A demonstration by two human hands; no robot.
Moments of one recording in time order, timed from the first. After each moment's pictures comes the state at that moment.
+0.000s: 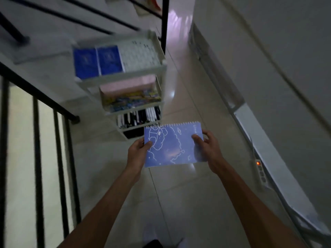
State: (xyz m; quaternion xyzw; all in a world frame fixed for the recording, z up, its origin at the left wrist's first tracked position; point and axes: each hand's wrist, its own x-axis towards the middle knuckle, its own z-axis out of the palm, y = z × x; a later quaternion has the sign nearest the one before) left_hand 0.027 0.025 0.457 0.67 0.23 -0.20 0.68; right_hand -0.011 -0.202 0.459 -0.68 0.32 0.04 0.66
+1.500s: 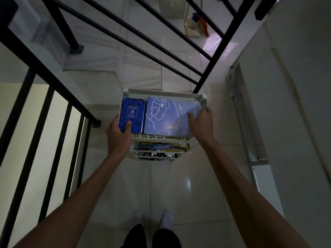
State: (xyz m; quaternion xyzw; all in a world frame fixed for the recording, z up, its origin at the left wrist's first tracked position) left_hand 0.281 0.141 0.510 0.81 0.25 0.06 0.52; right_hand 0.343 -0.104 0.540 -0.92 0.12 0.02 0.38
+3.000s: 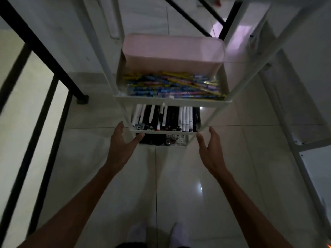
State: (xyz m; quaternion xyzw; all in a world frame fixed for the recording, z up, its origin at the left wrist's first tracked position) left_hand 0.186 0.148 0.121 0.81 0.22 -0.02 0.55; right_hand 0.187 -0.134 0.124 -0.89 0.13 0.04 0.44
